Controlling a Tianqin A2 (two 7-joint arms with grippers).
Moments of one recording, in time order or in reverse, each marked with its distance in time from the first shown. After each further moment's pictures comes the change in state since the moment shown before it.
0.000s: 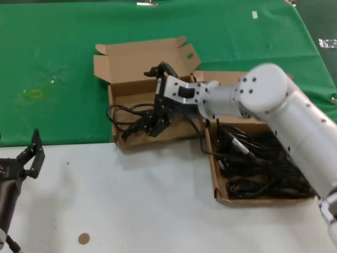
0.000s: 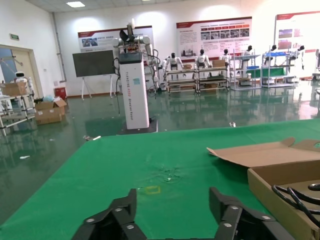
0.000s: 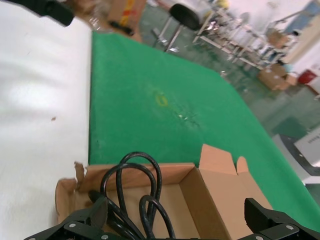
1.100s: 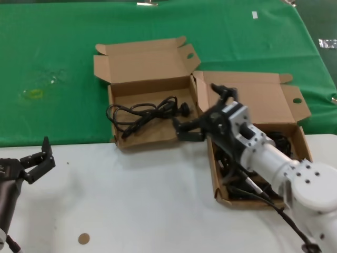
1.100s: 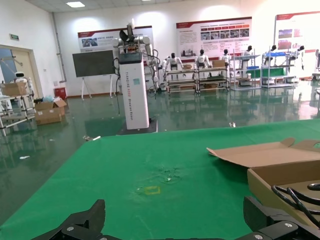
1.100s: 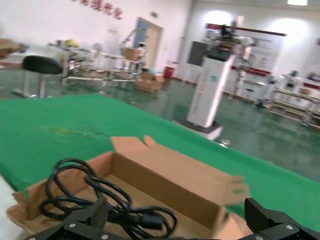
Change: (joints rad) left arm 0.000 0.000 0.000 0.000 0.000 0.000 0.000; right arm -0.602 0.086 0.295 0.509 0.288 0.416 0.099
